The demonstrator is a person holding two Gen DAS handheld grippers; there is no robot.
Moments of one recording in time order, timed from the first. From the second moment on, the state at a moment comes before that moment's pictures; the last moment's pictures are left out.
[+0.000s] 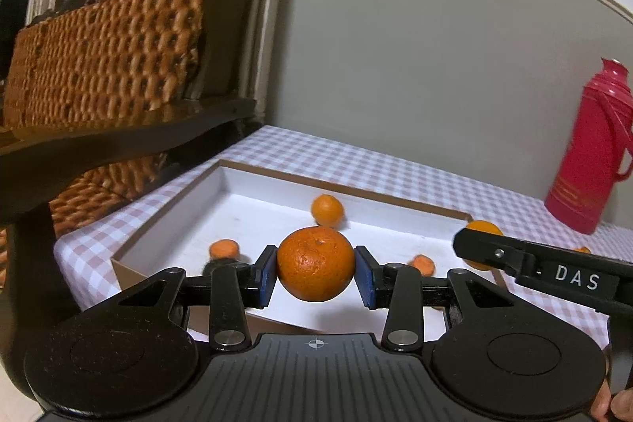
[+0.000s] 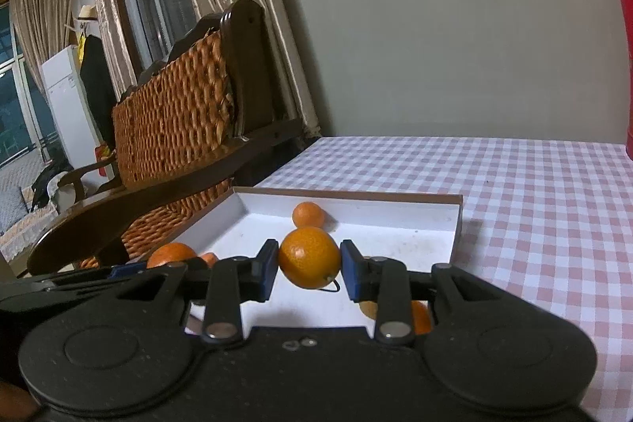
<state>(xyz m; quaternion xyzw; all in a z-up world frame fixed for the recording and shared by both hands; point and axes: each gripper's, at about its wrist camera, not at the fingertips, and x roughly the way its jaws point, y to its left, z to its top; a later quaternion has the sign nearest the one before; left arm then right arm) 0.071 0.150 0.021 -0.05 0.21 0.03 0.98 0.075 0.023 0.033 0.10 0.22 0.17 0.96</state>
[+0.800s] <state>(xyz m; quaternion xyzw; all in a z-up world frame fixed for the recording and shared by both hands) 0.157 0.173 0.008 -0.05 0.22 0.10 0.97 0.142 0.018 0.016 0.07 0.23 0.09 0.97</state>
